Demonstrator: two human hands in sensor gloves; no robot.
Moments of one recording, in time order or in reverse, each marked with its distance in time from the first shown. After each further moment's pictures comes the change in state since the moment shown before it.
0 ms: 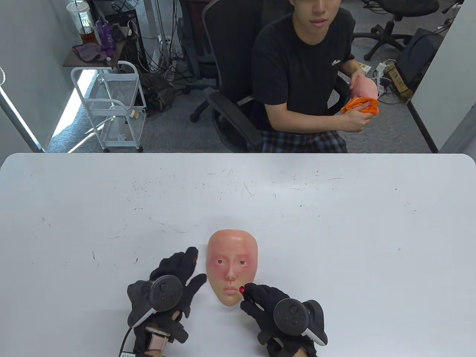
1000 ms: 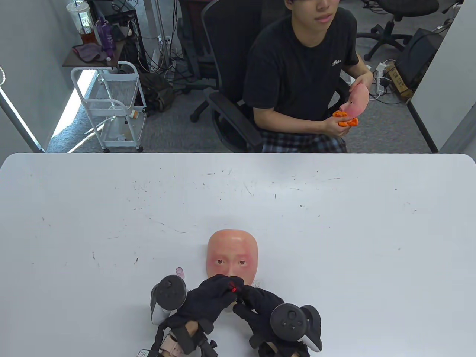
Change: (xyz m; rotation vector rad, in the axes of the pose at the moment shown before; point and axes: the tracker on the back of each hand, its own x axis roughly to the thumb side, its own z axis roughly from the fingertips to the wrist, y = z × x) left_hand 0.007 -0.058 -0.005 -0.223 -0.124 0.870; right_hand 0.019 0.003 0.002 -0.057 -0.017 -0.107
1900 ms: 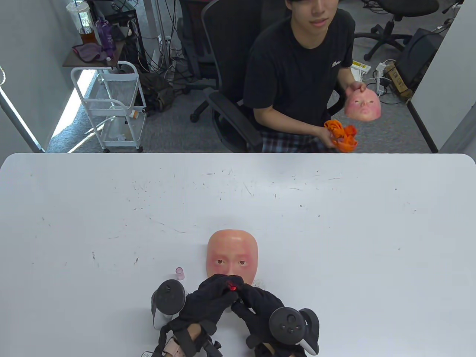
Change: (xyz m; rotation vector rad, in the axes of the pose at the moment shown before) left_hand 0.005 -0.006 0.001 0.011 -0.046 0.018; right_hand 0.001 0.004 0.003 -0.049 -0.020 0.004
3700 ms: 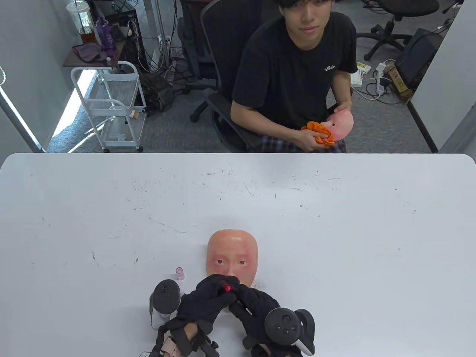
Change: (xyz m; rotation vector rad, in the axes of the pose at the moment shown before) left_hand -0.009 0.004 0.004 0.031 -0.002 0.020; right_hand 0.004 0.006 -0.001 0.014 0.000 0.009
